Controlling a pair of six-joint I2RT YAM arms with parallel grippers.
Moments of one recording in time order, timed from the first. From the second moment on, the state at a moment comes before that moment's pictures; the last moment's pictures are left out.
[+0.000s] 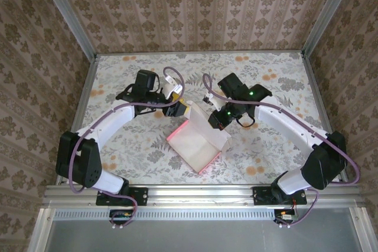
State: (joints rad) left arm -0.45 1.47 1.07 -0.38 0.76 0.26; right arm 0.59 1.47 1.31 -0.98 -0.38 -0.05
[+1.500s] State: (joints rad) left arm -0.55 1.38 0.93 -0.25 0.54 0.21; right arm 0.59 1.51 1.34 -0.91 -0.34 -0.05
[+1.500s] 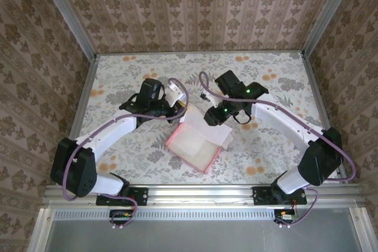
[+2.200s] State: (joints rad) left arm -0.62 1.17 0.68 -0.08 0.32 0.04; right arm 0.48 1.10 0.97 -0.72 -0.22 0.16
